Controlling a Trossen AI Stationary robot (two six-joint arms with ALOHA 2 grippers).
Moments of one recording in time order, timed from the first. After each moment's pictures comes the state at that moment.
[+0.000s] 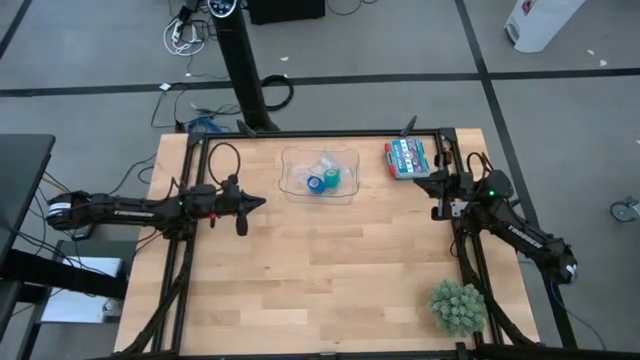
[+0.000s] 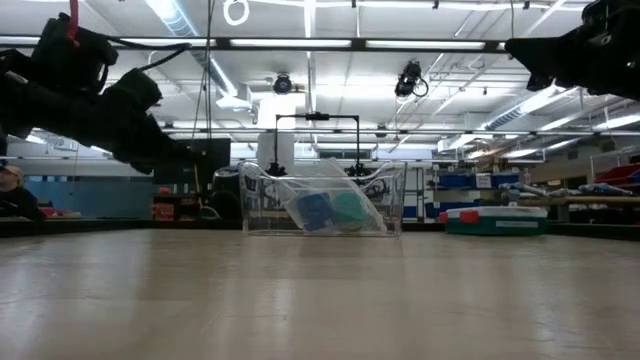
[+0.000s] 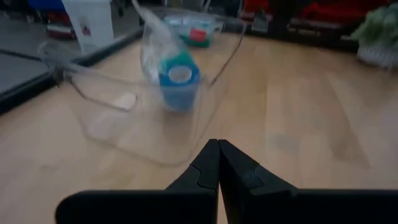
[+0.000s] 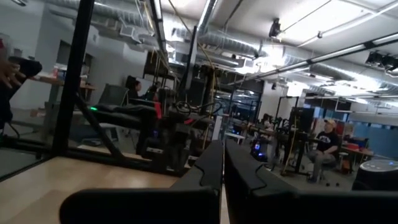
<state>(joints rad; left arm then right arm) 0.20 0.72 0.01 0.47 -0.06 -0.11 -0.70 0.00 0.01 0.40 -0.60 0.00</state>
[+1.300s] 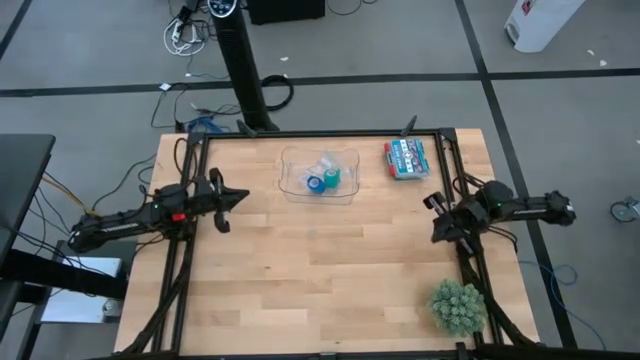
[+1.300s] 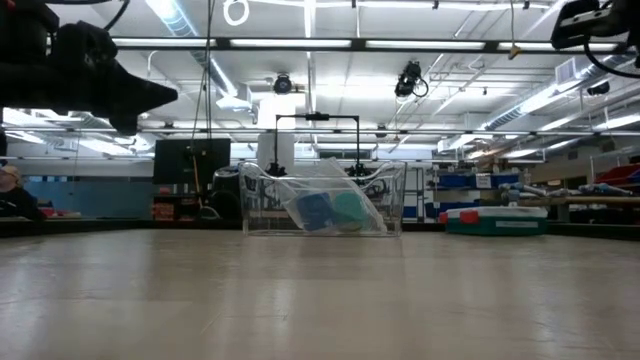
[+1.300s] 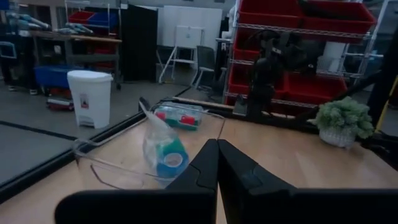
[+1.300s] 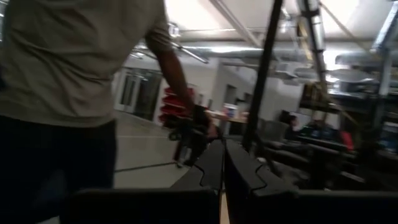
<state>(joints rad) 0.20 0.00 0.01 0.07 -0.06 -0.11 0.04 0.00 0.01 0.41 -0.60 0.00</state>
